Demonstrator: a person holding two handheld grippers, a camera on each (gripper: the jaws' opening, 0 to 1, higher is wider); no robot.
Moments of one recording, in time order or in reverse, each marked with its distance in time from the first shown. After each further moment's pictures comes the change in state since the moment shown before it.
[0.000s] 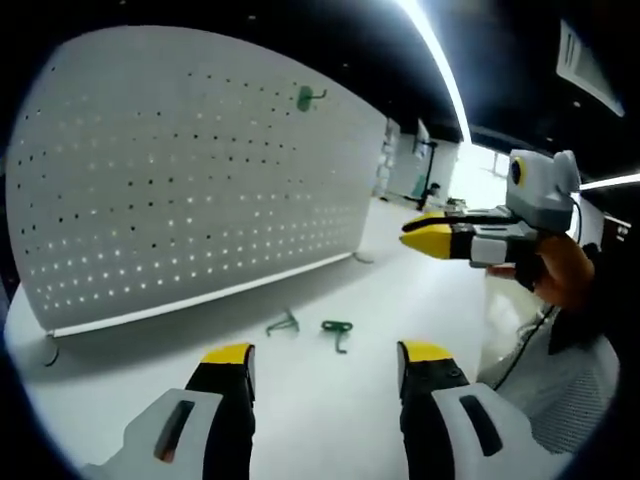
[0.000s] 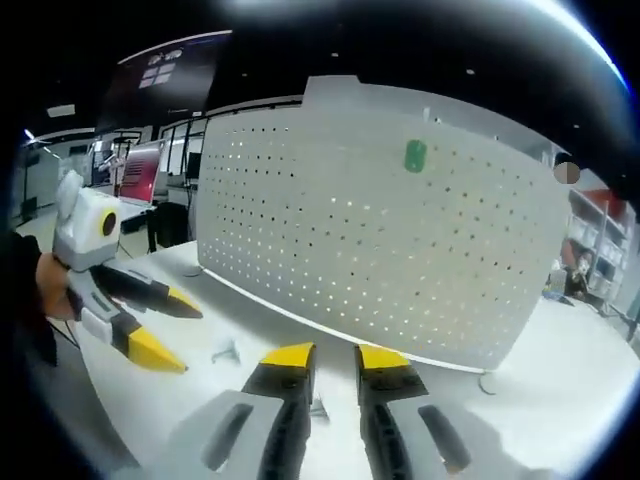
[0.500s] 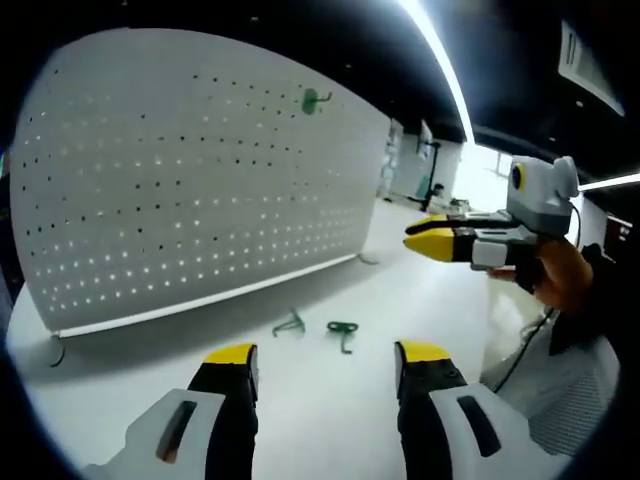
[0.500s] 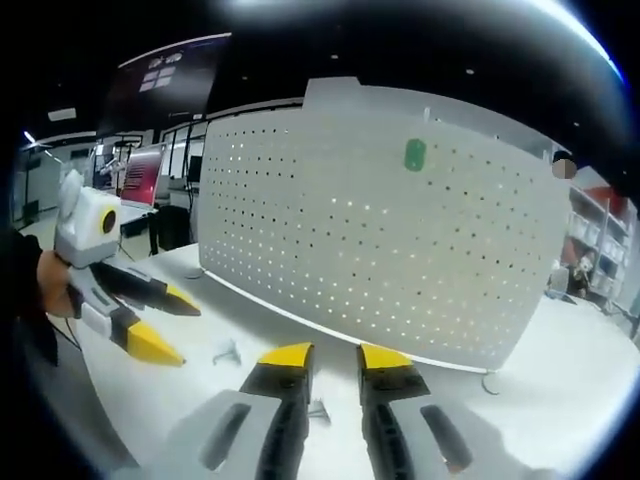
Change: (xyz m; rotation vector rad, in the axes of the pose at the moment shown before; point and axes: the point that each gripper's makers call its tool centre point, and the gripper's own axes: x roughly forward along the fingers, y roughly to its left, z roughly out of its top) left arm -0.005 0.006 0.005 0.000 -0.005 0.020; right arm 0.001 -0.001 0.002 0.015 -0.018 0.007
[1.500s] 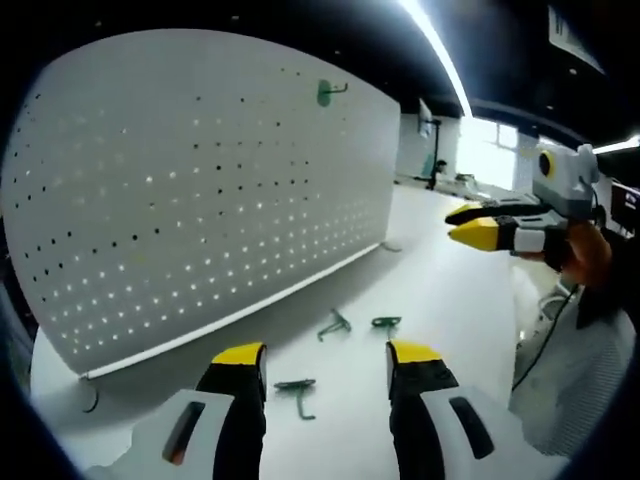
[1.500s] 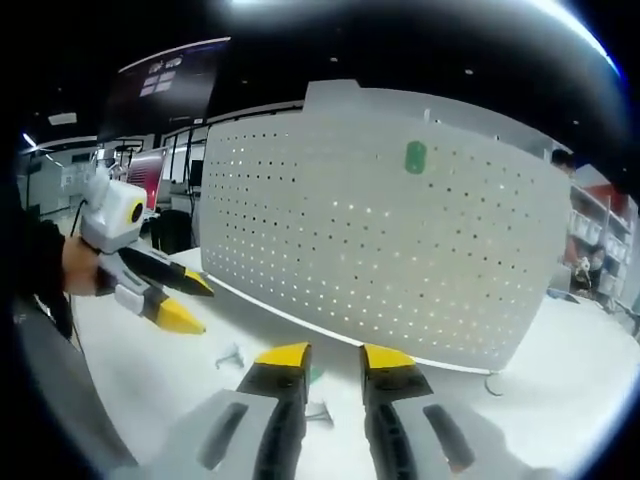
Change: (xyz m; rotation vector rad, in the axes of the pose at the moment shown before) left arm 0.011 0.049 0.010 0.115 0.059 0.044; right arm 0.000 0.001 0.002 0.007 -0.009 0.006
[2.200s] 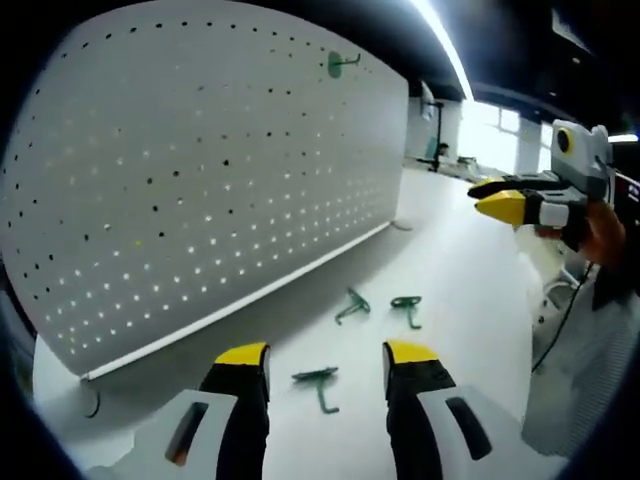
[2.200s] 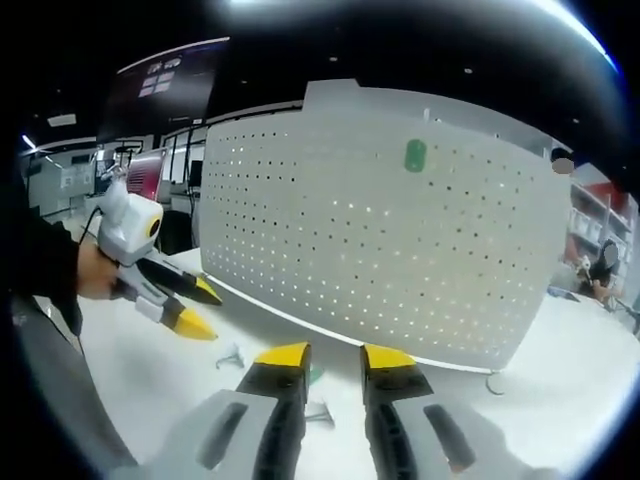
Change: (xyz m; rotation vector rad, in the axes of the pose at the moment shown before) left arm 0.015 0.017 -0.020 0.024 0.075 0.009; right arm 0.001 -0.001 0.000 0.007 0.001 0.000
